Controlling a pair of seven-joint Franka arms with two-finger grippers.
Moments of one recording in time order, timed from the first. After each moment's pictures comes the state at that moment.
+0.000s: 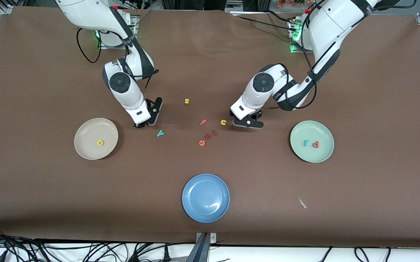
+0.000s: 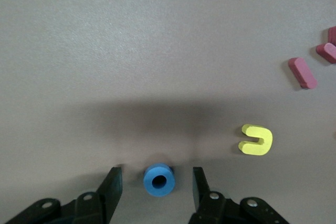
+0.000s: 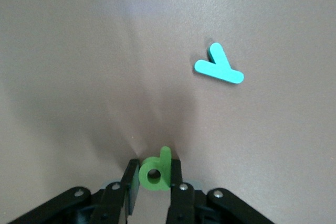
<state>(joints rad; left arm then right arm) -0.06 0.63 -0.58 -2.04 0.41 2.57 -0.80 0.48 0.42 -0.04 -2.26 -0.04 2.69 -0.84</state>
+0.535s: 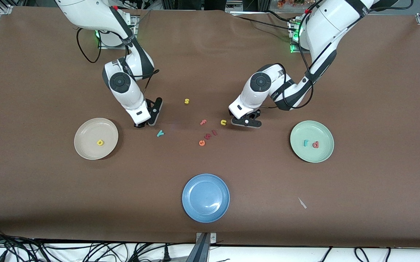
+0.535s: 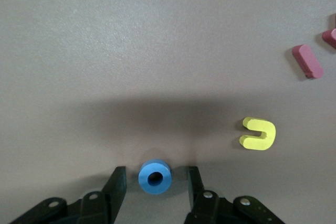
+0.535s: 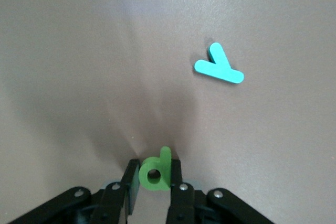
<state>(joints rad) -0.09 0.64 -0.56 -2.04 0.41 2.57 -0.80 0.48 0.42 -0.04 -2.25 -0.04 2.66 -0.83</state>
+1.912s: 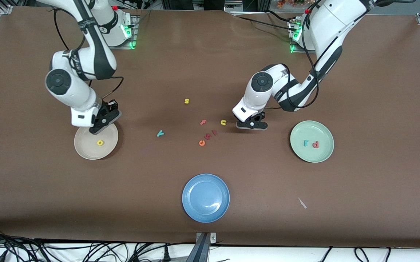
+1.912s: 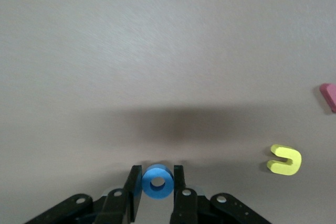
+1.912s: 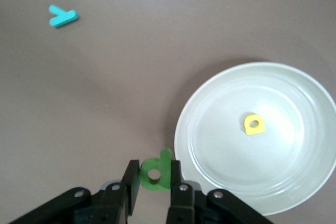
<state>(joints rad) -0.07 0.57 -0.55 -2.01 0.47 2.46 -0.87 0.47 0.21 -0.30 -2.18 0.12 2.31 -0.54</state>
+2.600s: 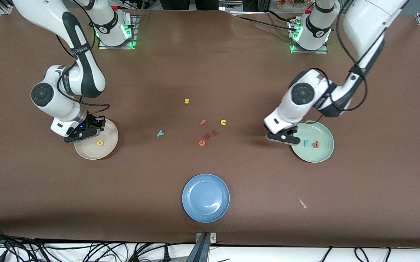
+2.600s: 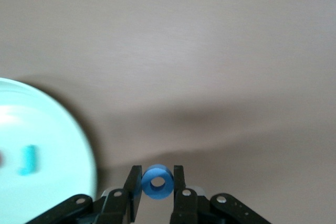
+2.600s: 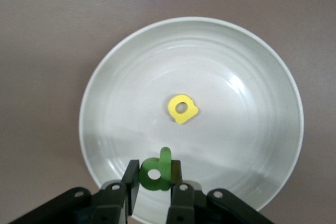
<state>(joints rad) 0.27 0.51 -0.64 -2.02 0.47 2.39 -0.45 0.43 0.37 -0.37 -2.19 0.19 2.52 -0.34</state>
